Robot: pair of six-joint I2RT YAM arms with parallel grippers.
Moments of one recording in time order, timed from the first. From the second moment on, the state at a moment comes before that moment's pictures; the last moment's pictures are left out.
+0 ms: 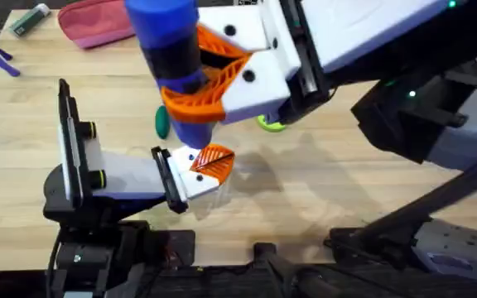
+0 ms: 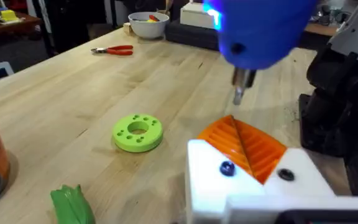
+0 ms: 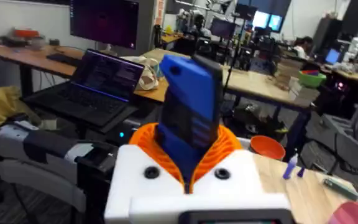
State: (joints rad) left arm -0.01 0.01 0.01 -0.13 1.16 0.06; right arm 0.71 1.27 0.84 0.81 -1.06 0.09
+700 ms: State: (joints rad) left arm -0.01 0.01 0.01 -0.13 1.16 0.06; right arm 0.78 1.29 0.84 0.83 -1.07 0.05
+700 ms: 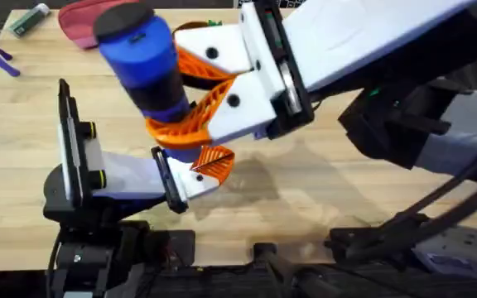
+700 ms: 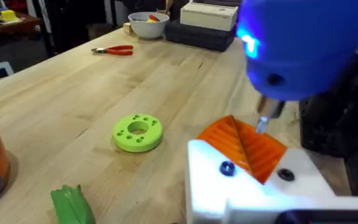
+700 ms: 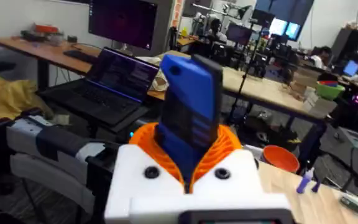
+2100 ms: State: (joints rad) left arm -0.01 0.01 0.01 -0.13 1.16 0.06; right arm 0.78 1.36 0.84 0.81 -1.07 0.00
